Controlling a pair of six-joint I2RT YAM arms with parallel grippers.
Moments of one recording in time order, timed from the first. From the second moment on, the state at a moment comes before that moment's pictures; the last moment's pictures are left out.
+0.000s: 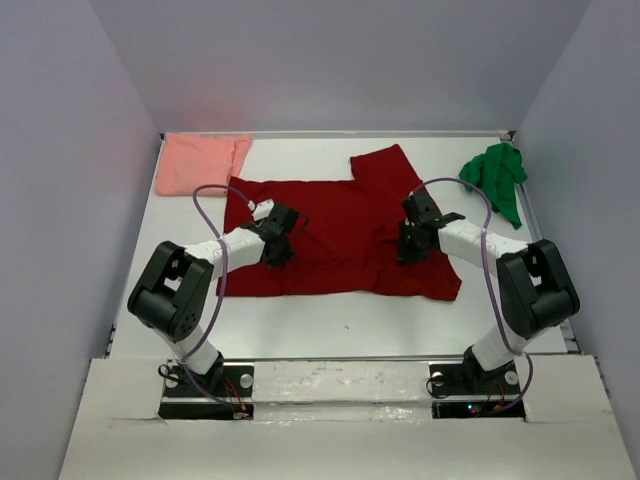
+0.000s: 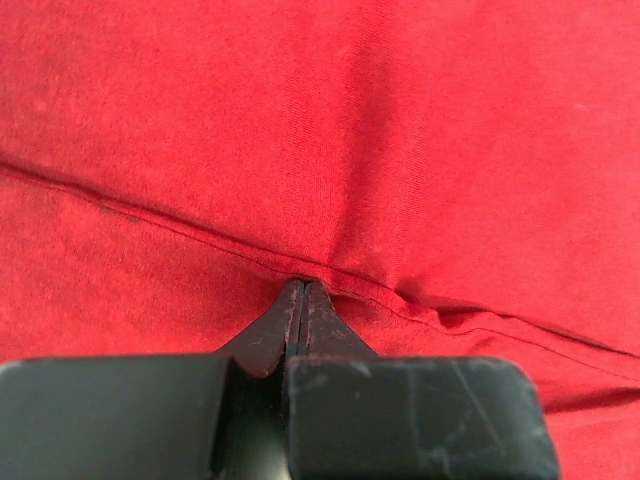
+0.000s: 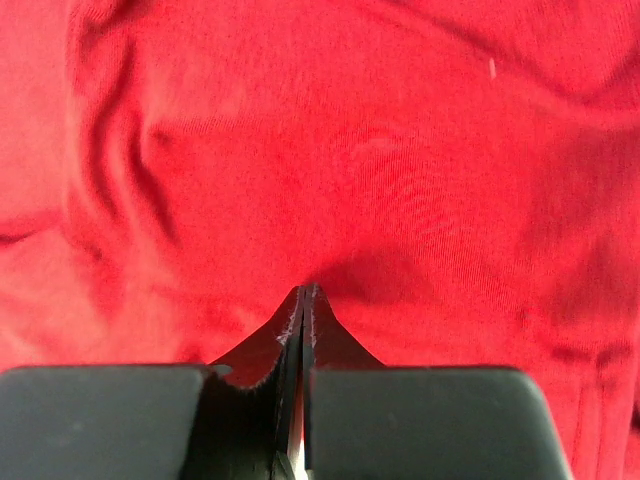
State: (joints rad) left arm -0.54 1.65 0.91 -0.36 -0.29 -0.84; right arm 0.39 1.63 0.95 -0.44 0.03 0.48
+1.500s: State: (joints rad) left arm -0.68 1.21 0.88 -0.65 -0.46 -0.93; right arm 0.54 1.29 0.90 -0.65 0.30 0.65
